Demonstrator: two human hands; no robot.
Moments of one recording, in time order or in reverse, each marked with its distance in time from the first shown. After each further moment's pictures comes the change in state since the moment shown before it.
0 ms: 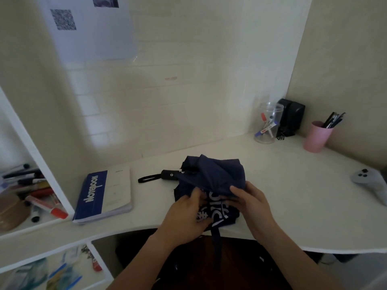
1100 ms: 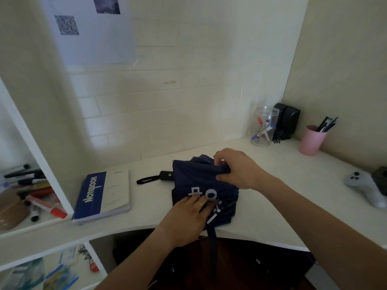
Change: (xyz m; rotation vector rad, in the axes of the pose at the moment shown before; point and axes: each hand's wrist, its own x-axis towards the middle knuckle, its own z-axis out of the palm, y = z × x) left_hand 0.006 -0.007 0.010 0.617 -0.041 0.435; right_hand 0.048 -0.097 0.026 -1.390 -0.386 -0.505
